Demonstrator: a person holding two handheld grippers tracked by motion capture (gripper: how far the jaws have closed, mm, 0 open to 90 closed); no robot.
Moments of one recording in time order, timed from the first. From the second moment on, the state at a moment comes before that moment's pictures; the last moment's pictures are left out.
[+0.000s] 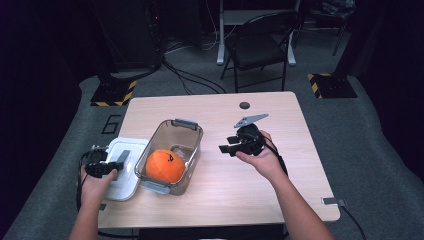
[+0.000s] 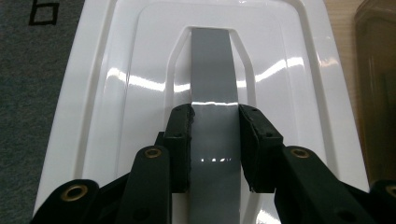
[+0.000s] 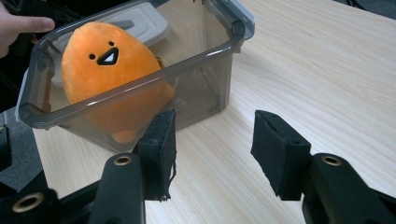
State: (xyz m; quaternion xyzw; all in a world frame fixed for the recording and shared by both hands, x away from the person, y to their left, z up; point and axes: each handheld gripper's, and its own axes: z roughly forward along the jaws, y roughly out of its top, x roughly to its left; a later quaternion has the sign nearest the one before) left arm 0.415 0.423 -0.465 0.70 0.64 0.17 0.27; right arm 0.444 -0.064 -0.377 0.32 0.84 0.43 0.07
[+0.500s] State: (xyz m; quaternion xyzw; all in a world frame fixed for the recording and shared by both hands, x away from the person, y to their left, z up) left arm 0.417 0.430 -0.437 0.70 0.64 0.17 0.28; right arm 0.445 -0.064 -0.380 0.33 0.84 0.43 0.07
